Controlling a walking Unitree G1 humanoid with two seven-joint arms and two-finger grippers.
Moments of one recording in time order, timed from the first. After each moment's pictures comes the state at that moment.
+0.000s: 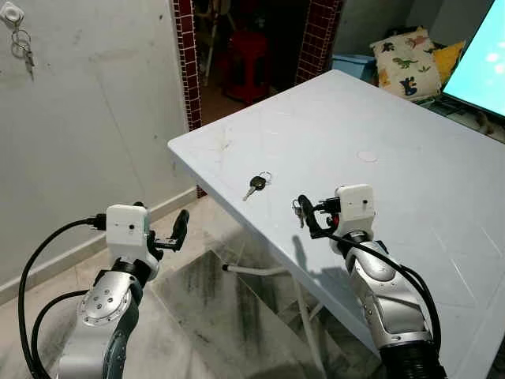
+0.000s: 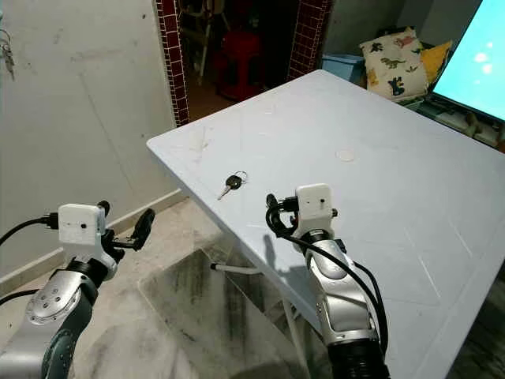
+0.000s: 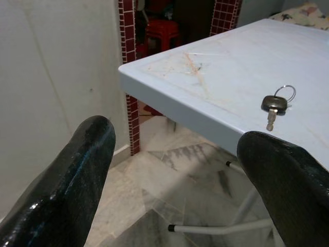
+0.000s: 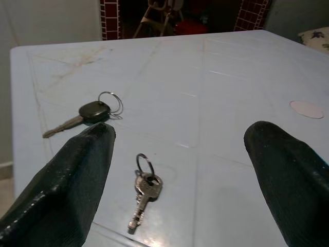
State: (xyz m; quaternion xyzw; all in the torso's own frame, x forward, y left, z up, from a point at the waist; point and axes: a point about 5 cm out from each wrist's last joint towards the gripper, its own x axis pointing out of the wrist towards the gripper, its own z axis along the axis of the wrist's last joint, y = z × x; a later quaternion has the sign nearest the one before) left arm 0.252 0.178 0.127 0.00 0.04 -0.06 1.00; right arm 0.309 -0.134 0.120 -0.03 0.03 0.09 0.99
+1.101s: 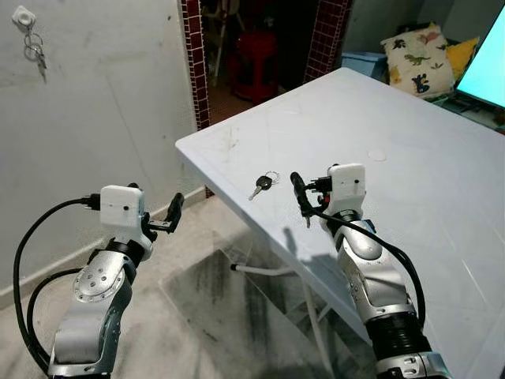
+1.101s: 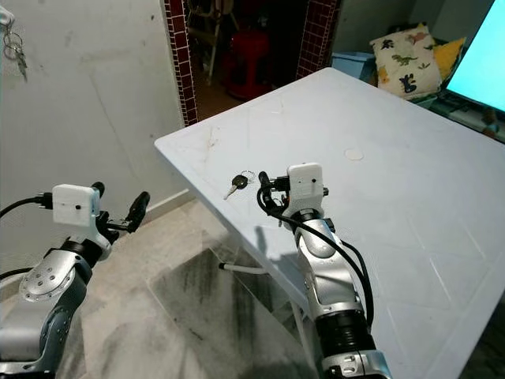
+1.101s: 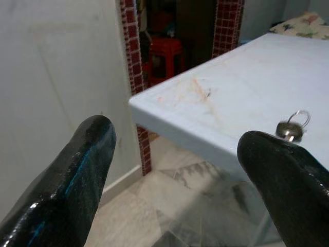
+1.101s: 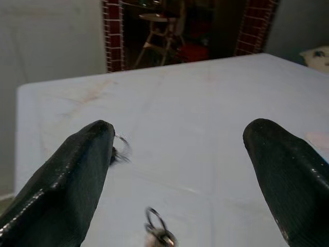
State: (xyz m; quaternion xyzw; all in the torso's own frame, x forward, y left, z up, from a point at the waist) left arm 0.281 0.182 0.150 0.02 0.00 -0.08 1.00; right arm 0.331 -0.131 0.134 -0.03 -0.01 0.08 1.00
